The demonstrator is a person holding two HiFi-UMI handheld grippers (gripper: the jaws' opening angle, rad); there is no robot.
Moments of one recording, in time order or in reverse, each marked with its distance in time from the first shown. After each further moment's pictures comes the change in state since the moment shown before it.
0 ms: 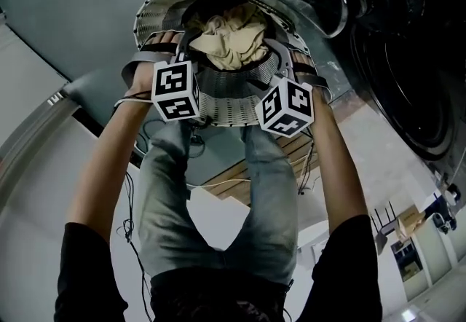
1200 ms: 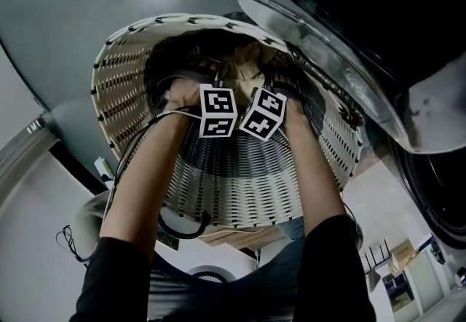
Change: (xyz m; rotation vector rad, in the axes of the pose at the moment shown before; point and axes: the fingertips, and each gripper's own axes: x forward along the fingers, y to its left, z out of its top) left arm 0.269 -0.008 -0.069 0.128 0.211 -0.122; right arm 0.290 0.010 -0.113 0.038 0.230 0.178
